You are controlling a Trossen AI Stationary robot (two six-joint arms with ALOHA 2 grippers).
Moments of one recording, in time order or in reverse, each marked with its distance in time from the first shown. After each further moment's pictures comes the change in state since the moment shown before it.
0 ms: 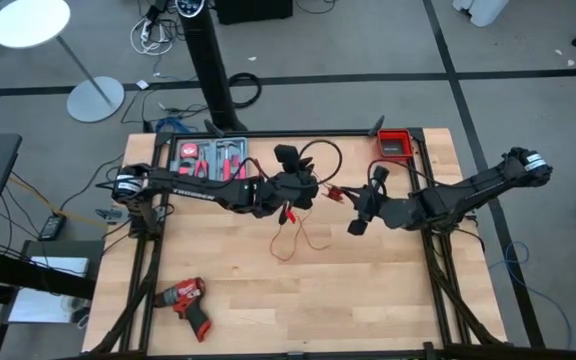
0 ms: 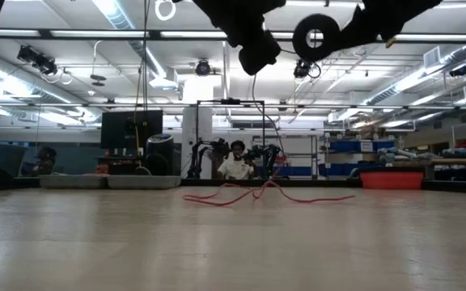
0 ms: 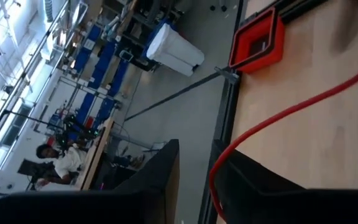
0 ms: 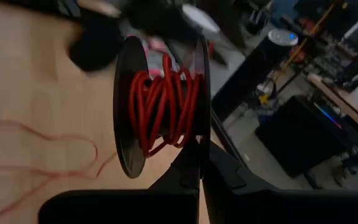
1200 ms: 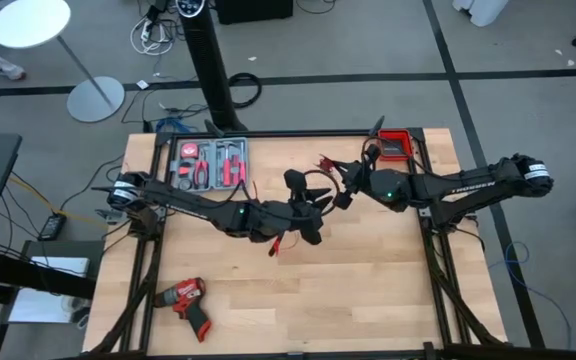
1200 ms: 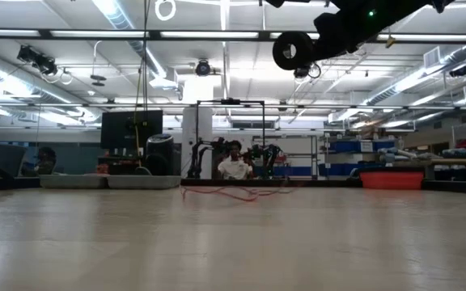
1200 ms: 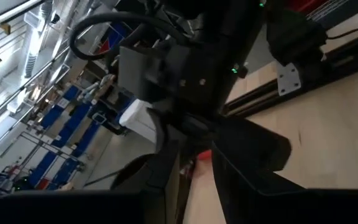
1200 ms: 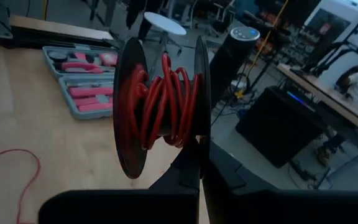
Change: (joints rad) left arm -0.181 -0.004 0.050 0.136 0.118 -0.029; right arm -0.285 0.076 0.000 0.260 -0.124 -0.106
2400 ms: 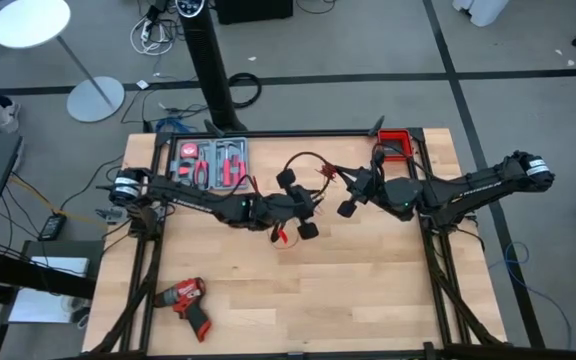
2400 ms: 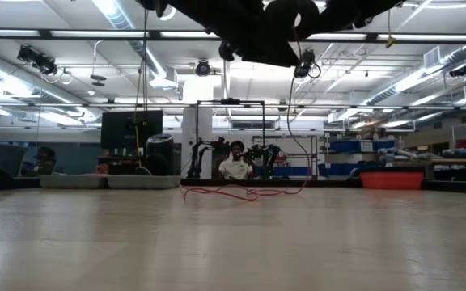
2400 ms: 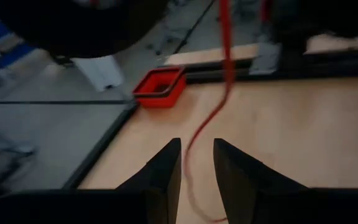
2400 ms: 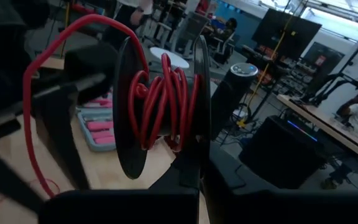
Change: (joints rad) left arm 0.109 -0.003 -0.202 0.023 0.166 -0.575; right arm 0.139 -0.048 0.000 0.105 0.095 -0.084
